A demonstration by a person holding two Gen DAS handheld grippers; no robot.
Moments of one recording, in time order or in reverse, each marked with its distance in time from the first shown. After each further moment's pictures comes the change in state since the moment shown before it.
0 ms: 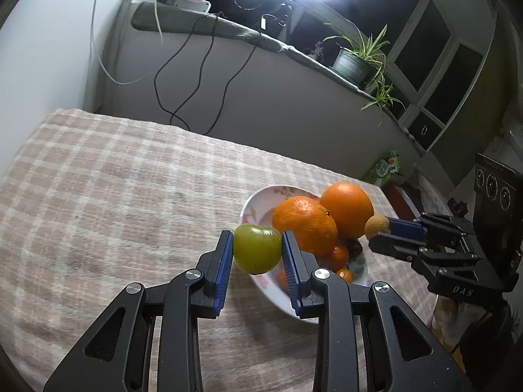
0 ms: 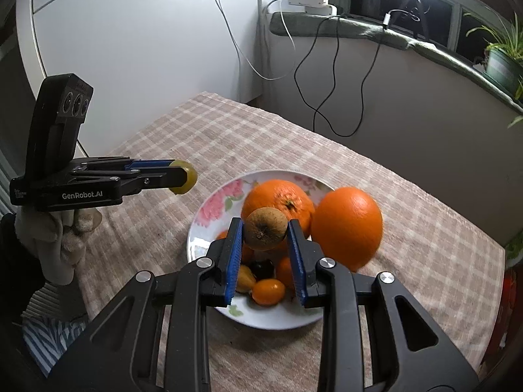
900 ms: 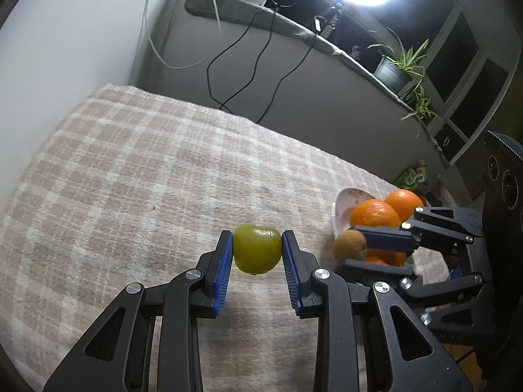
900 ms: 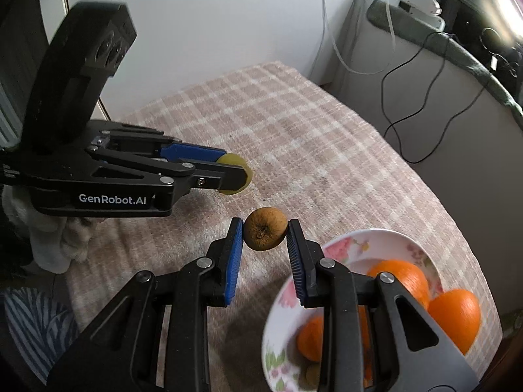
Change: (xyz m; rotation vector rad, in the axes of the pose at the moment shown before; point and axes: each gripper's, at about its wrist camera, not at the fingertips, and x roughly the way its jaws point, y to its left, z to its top) left arm -0.016 0.076 -0.002 -0.082 0.017 0.081; right arm 0.097 0.100 0.050 -0.269 0.126 0.085
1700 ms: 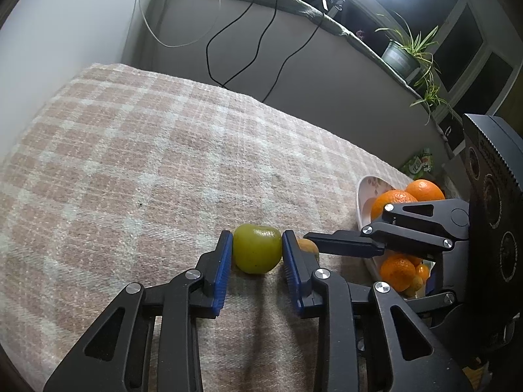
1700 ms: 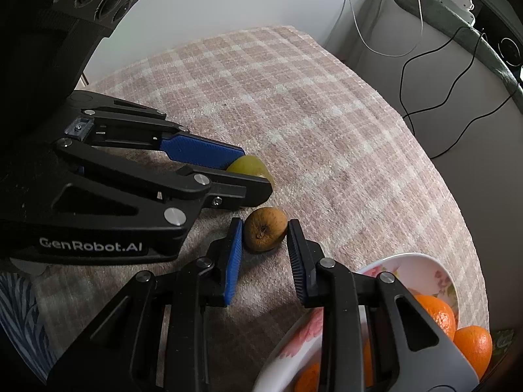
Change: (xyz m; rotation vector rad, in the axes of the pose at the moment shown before) left arm 0.034 0.013 0.002 -0.001 0.076 -0.001; right arm 0.067 0.006 0.010 -0.089 0.134 -0.017
